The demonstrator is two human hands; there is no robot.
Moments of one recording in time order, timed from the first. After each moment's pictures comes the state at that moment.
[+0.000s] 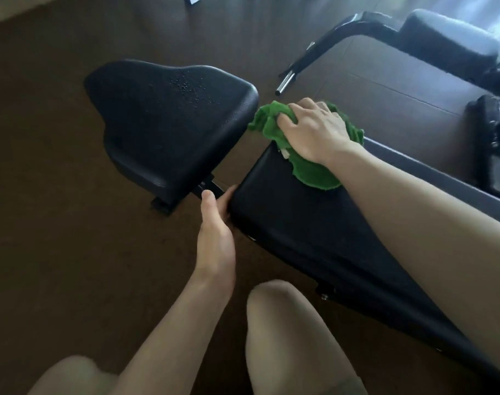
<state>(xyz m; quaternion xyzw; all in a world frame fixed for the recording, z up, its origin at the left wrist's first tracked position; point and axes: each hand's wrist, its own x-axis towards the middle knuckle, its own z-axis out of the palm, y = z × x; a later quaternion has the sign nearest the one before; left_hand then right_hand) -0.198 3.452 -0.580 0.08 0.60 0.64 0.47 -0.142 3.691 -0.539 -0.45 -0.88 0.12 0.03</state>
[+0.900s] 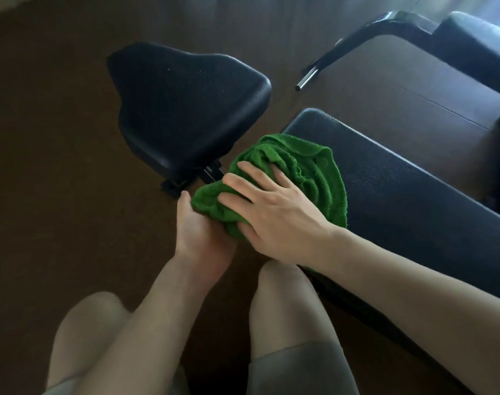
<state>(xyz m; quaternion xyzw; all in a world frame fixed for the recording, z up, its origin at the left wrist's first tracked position) -0.196 3.446 -0.573 -0.12 0.41 0.74 0.52 -0.095 3.555 -0.548 -0.07 -1.00 0.01 0.03</state>
